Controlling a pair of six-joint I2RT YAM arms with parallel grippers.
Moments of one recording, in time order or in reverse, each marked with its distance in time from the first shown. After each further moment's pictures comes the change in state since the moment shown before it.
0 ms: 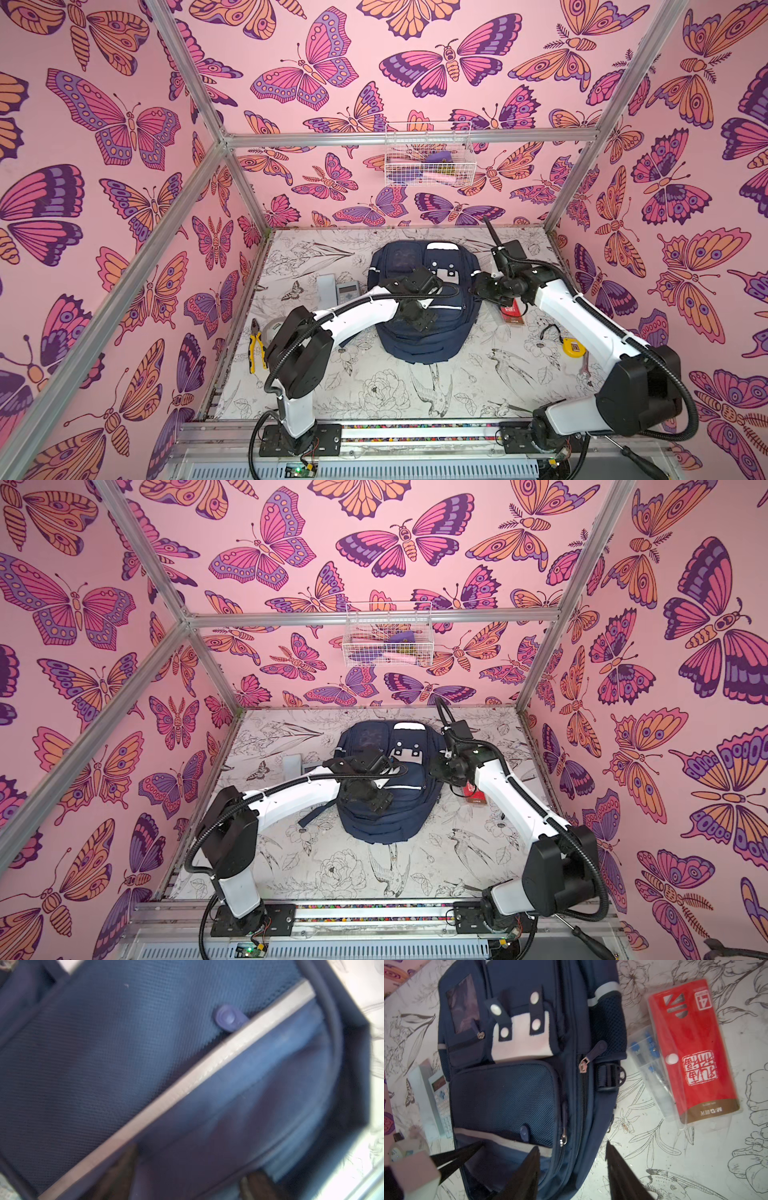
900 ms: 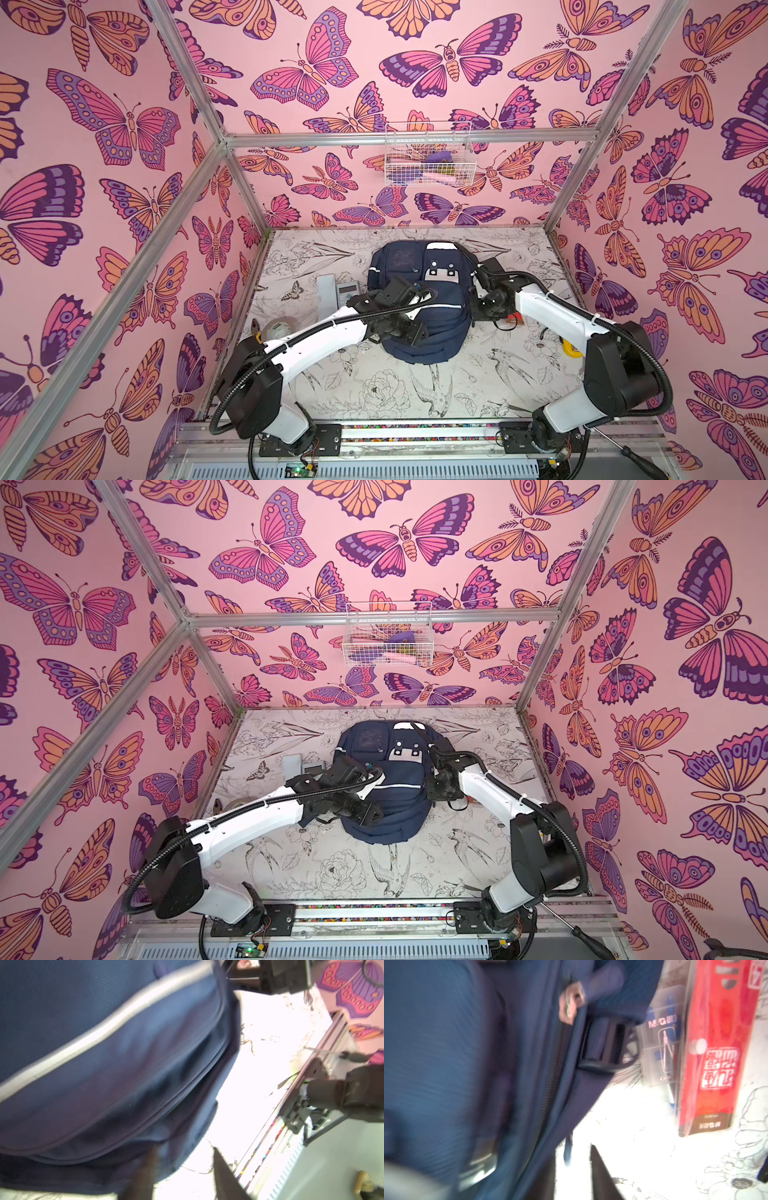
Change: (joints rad) left arm 0.002 -0.337 -0.289 0.089 0.269 -0.211; right arm 0.098 0.049 -0.138 0.021 0.108 -0.266
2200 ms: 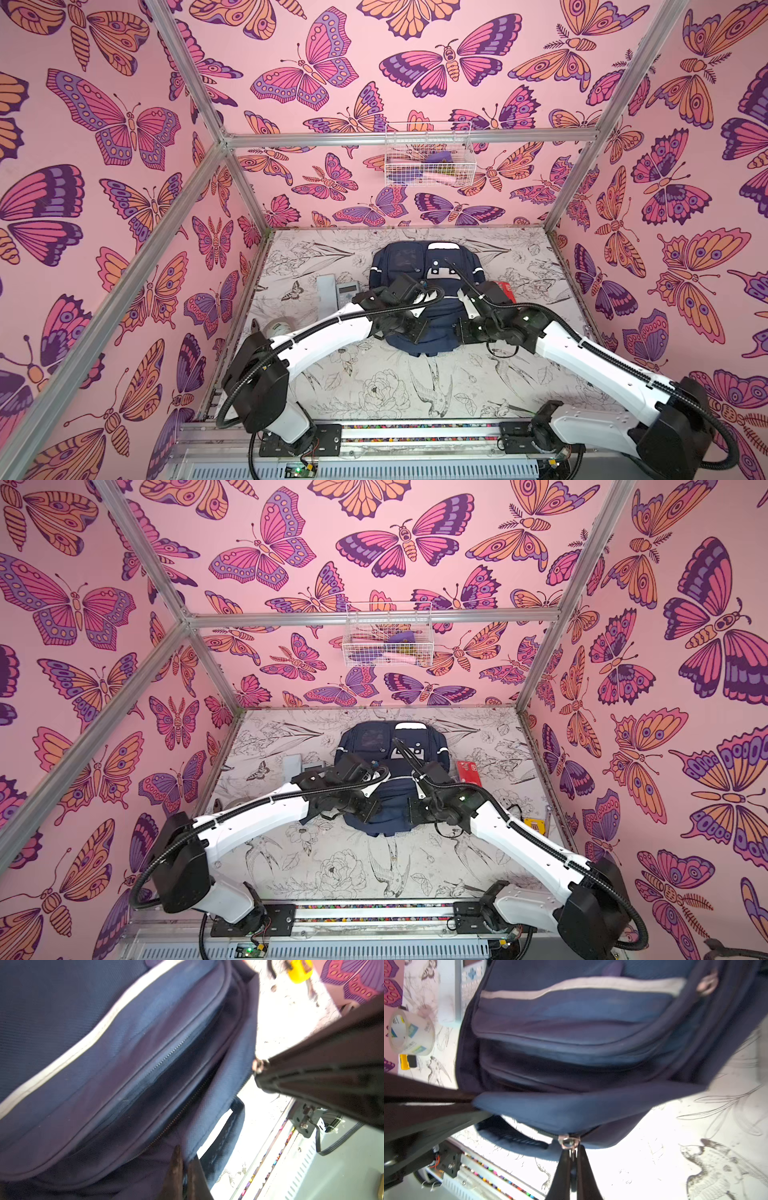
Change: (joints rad) left arm -0.010 0.021 0.048 -0.001 -0.053 0.066; right arm 0.269 -0.328 -0.138 0.028 -0.100 0.184
